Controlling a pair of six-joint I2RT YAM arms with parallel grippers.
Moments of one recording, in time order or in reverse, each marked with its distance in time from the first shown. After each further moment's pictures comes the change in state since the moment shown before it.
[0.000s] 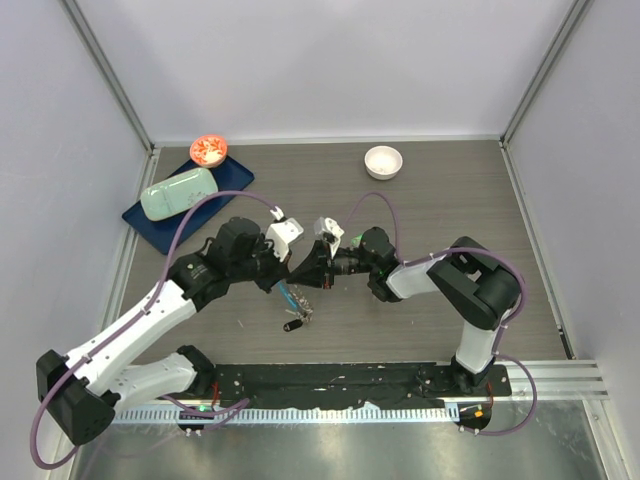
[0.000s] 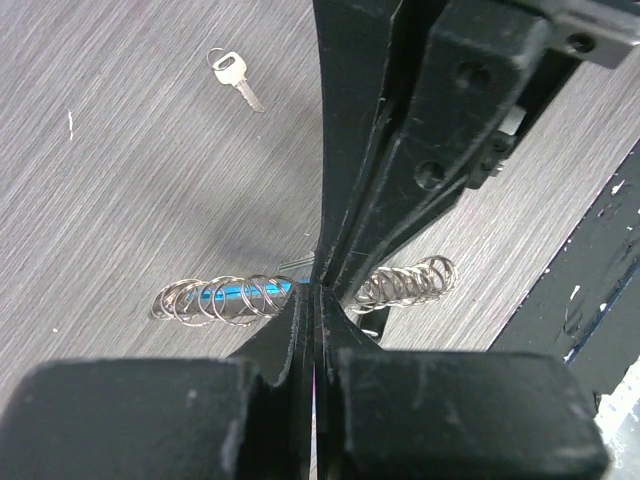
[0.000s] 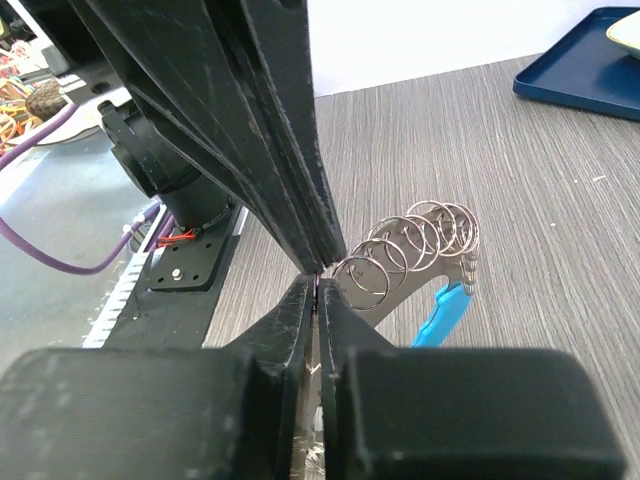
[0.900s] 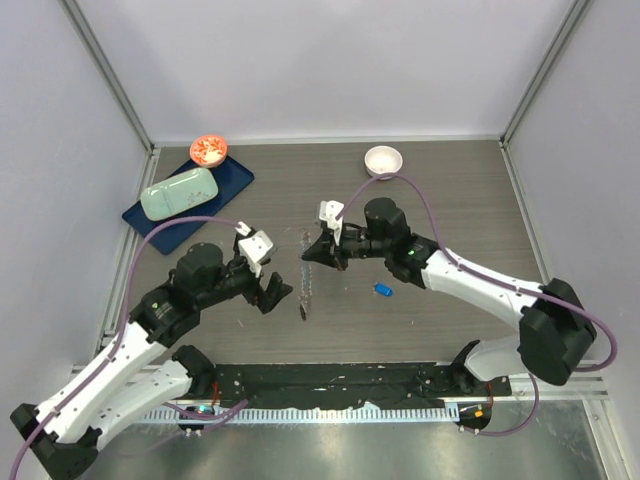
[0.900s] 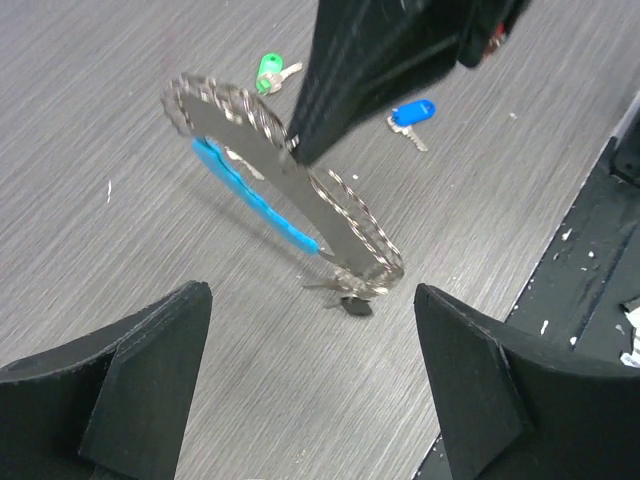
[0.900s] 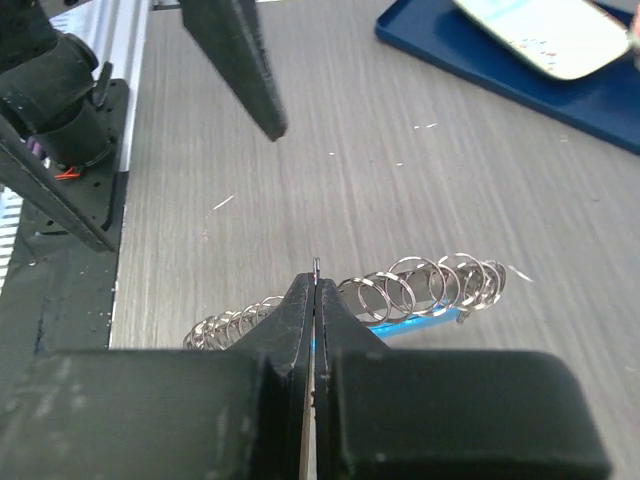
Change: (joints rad) left arm 0.000 -0.290 -0.122 0.095 0.011 -0.040; right arm -0.006 -0.399 0.198 -1.005 0.219 -0.506
